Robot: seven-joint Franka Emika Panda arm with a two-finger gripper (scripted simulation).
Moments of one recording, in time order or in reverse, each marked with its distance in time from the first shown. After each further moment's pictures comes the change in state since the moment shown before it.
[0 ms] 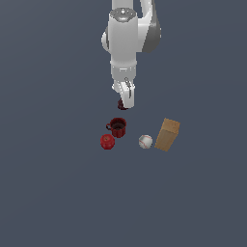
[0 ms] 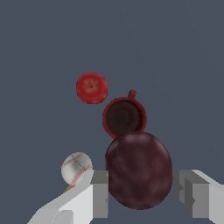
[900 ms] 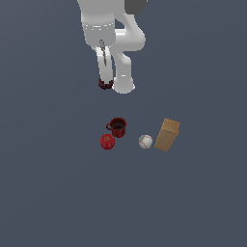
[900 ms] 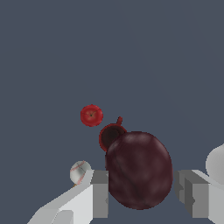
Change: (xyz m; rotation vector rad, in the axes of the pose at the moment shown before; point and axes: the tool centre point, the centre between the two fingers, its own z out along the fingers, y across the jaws) arm 0.066 0.016 -0.109 -0.016 0.005 0.002
